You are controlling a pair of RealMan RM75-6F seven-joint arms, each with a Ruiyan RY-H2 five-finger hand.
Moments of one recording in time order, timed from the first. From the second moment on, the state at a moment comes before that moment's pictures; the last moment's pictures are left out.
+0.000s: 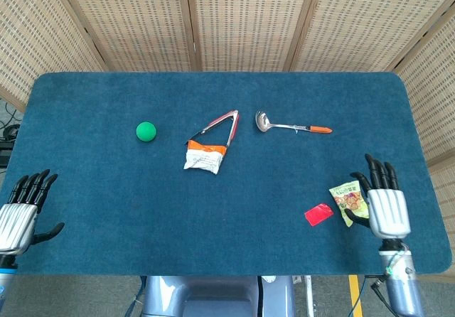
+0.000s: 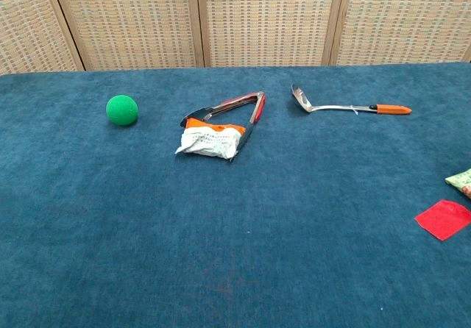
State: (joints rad) left arm -0.11 -1.13 0.00 -1.64 1.54 1.46 0.07; right arm 0.21 -1.27 0.08 -1.69 -1.40 1.53 -0.27
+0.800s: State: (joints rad) left arm -0.10 -1.12 0.00 -1.66 1.53 1.46 0.11; right arm 0.09 -1.11 -0.04 -1.69 -1.49 1.50 -0.17
